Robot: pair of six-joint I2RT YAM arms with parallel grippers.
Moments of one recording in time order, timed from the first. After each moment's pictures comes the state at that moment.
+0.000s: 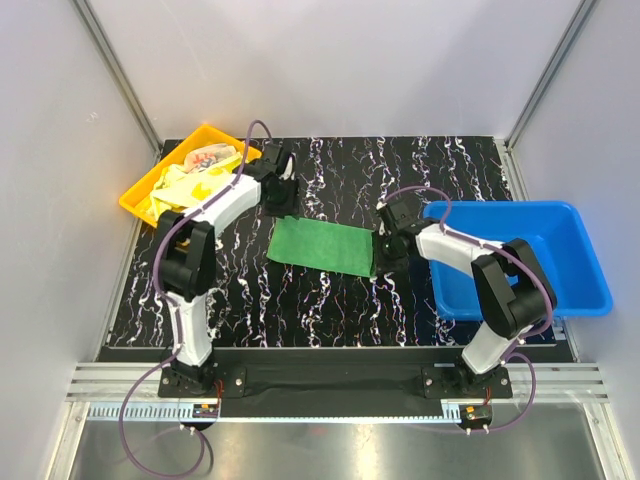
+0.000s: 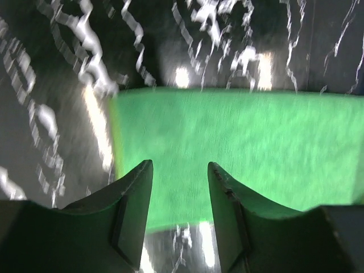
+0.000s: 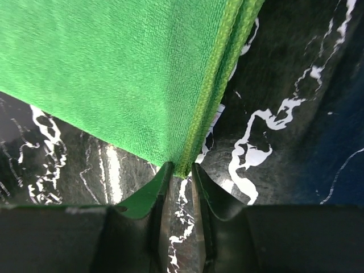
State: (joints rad) left arm -0.38 1.96 1.58 -0.67 0.06 -0.32; right arm 0.48 1.68 0.99 -0.45 -0.15 0.44
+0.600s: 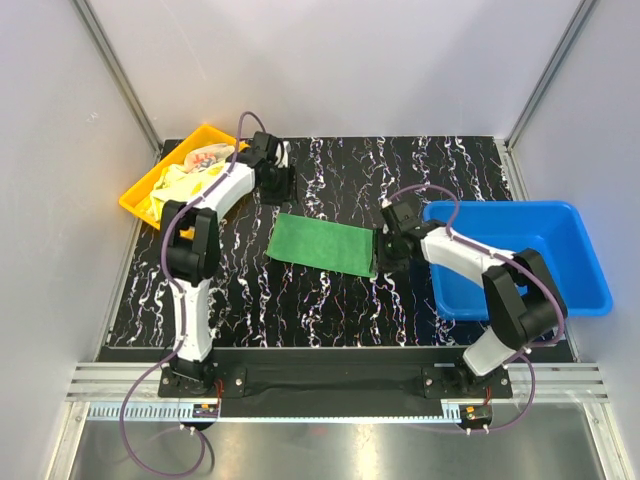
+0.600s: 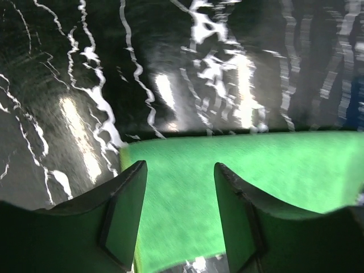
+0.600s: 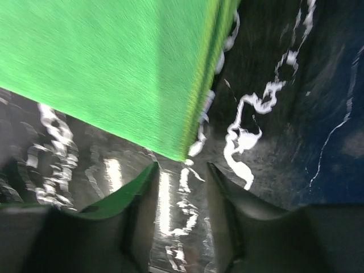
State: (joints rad) left arm -0.29 2.13 1.76 -0.66 0.21 -0.26; right arm 0.50 1.61 0.95 -0.45 -0.09 0.49
